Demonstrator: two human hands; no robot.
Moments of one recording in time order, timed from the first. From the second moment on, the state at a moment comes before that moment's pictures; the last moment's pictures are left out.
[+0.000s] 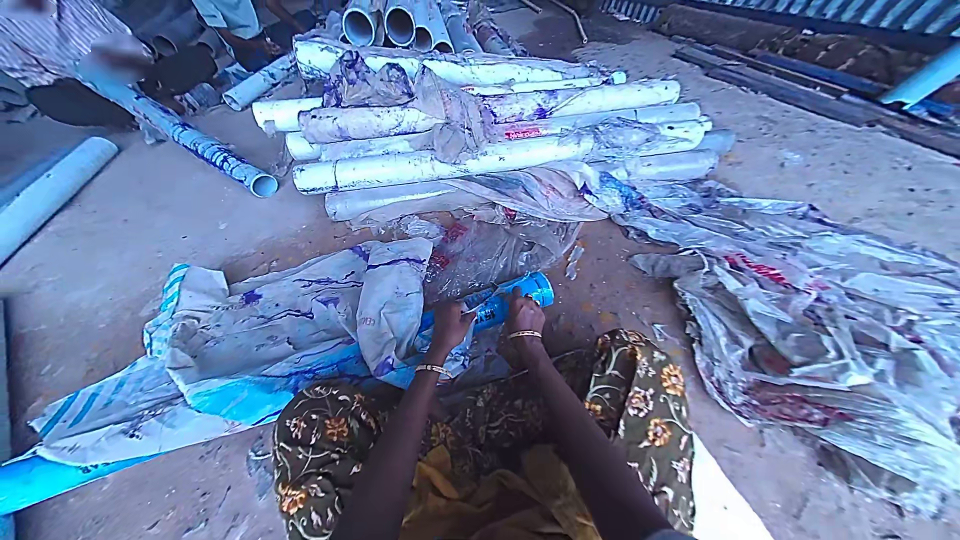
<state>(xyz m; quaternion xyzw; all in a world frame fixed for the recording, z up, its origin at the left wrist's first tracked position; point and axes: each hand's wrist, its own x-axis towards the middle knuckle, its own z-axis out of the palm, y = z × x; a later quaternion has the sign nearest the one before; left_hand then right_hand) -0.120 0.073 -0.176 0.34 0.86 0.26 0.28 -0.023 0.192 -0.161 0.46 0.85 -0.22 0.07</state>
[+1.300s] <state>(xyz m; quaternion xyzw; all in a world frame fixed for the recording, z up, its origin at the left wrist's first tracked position) -0.119 0.065 -0.188 0.35 0.86 0.29 0.23 -0.034 0.252 -0.123 0.47 0.84 -0.22 0.13</state>
